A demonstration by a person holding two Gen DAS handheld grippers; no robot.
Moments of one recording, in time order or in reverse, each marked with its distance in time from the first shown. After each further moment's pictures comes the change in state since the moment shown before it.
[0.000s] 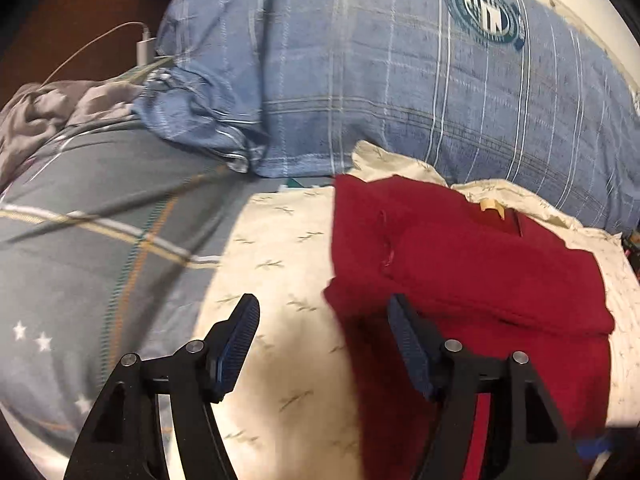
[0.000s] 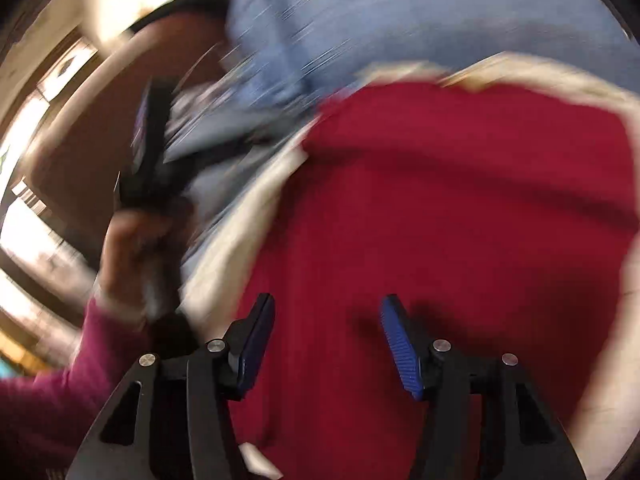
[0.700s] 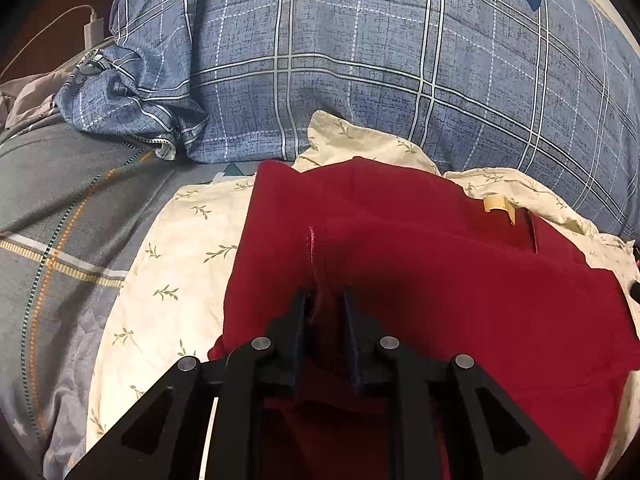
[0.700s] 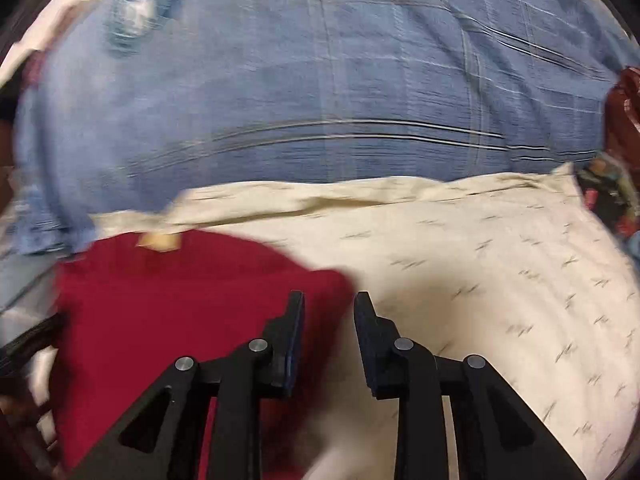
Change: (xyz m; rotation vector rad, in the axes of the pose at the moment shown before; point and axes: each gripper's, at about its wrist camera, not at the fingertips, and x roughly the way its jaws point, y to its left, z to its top) left arm 0.097 -0.067 0.029 -0.006 0.091 -0.007; right arm -0.088 -0.170 0.107 0.260 -0.283 -0.671
